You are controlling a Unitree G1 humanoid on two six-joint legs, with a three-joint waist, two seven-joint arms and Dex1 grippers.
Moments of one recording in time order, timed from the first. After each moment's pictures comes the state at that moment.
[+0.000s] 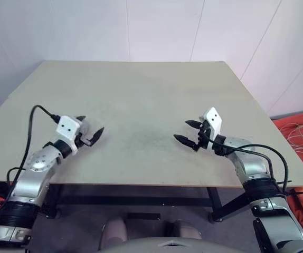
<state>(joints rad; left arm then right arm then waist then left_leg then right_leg) -0.15 0.63 0.05 0.13 -0.35 -0.05 -0.54 -0.39 -0.45 0.04 0.38 0.23 0.06 0.88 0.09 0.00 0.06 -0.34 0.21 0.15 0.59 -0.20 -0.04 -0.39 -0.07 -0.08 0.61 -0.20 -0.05</state>
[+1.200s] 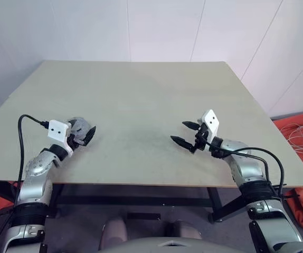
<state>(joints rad) -0.15 0.48 0.20 0.22 -0.33 0.01 -0.56 -0.36 -0.41 0.04 0.34 0.23 0.05 0.89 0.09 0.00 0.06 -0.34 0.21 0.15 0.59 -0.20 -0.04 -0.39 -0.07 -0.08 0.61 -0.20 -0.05</state>
